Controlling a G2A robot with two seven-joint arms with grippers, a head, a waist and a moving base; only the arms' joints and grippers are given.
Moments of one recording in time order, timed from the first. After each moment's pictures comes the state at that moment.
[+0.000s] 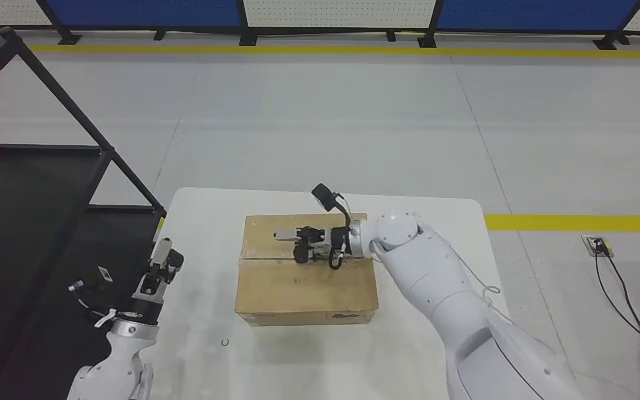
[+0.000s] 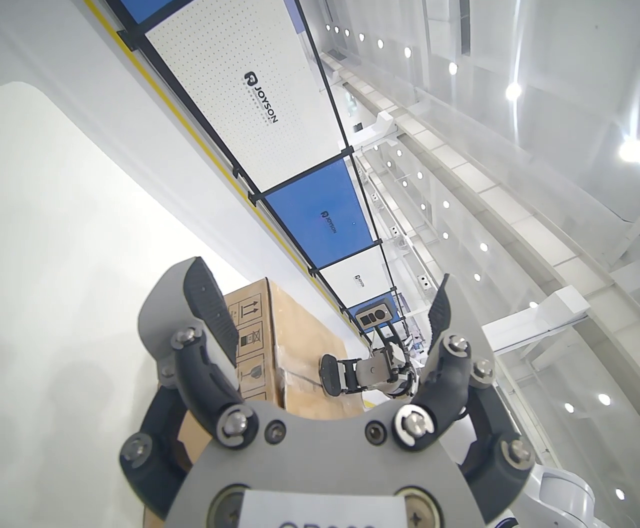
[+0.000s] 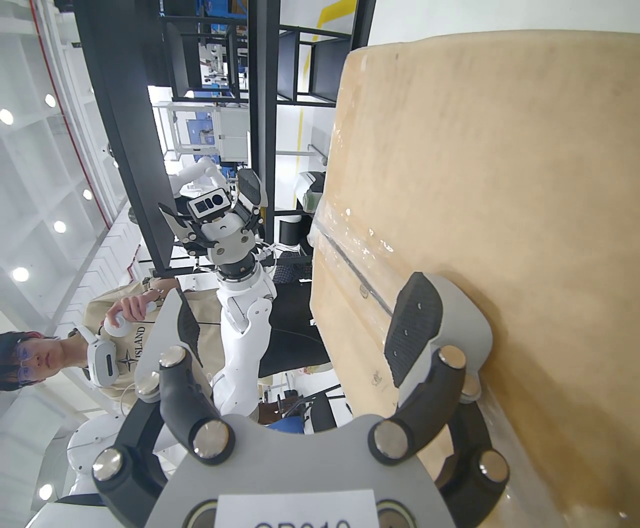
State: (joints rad) left arm 1.33 -1.25 -1.73 -1.59 0.04 -0.40 -0.20; right arm -0.10 -1.71 0.70 -0.14 0.40 -0.44 1.13
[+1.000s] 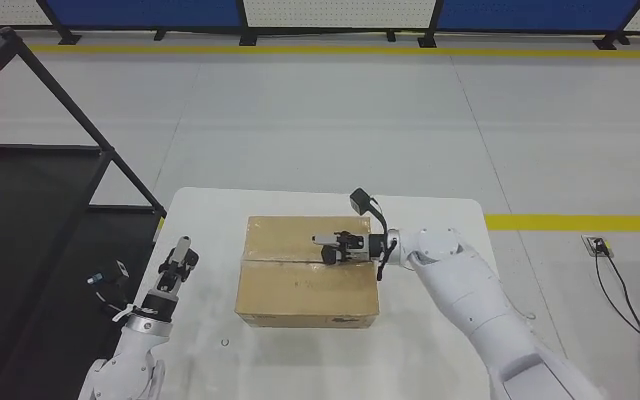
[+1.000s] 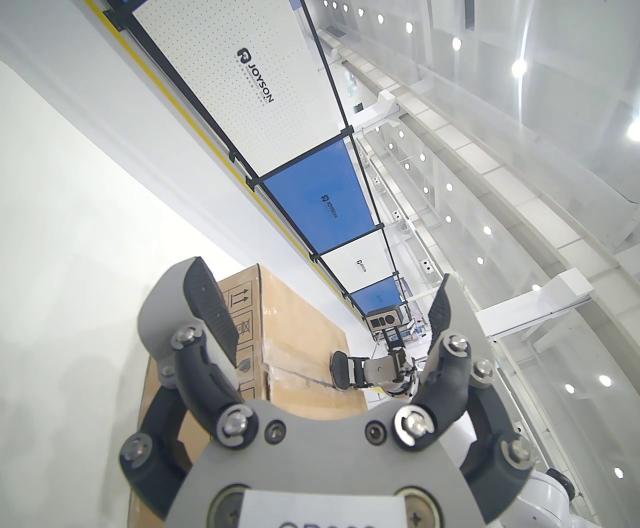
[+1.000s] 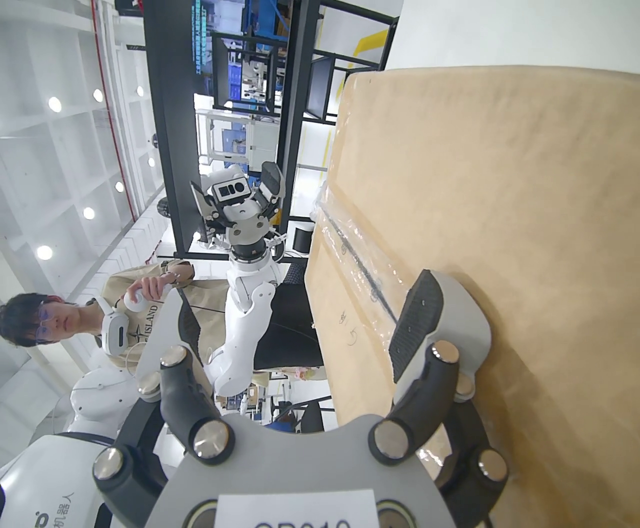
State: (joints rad) left arm 1.32 -1.25 -1.67 -1.60 0.08 -0.38 -0.20; right arm -0.31 -1.47 0.88 -0.51 0.37 -0.50 1.18
